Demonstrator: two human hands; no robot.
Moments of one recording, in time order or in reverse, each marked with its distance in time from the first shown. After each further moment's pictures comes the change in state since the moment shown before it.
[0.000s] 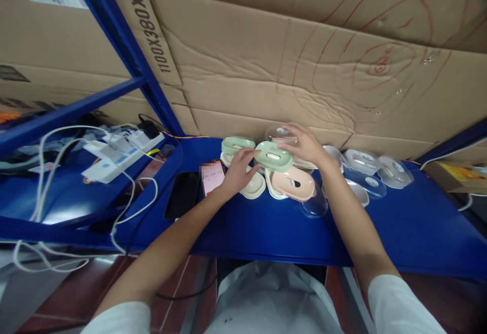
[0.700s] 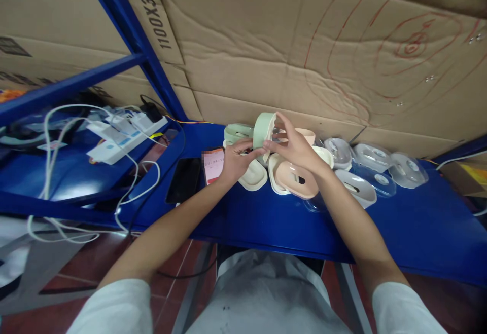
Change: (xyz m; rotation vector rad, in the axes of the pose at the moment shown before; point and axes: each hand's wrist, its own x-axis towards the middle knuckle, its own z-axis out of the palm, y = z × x) left_hand 0.006 0.038 -0.007 -0.383 0.244 -0.159; right_hand -0.008 -0.068 0.027 0.475 -0.148 0.246
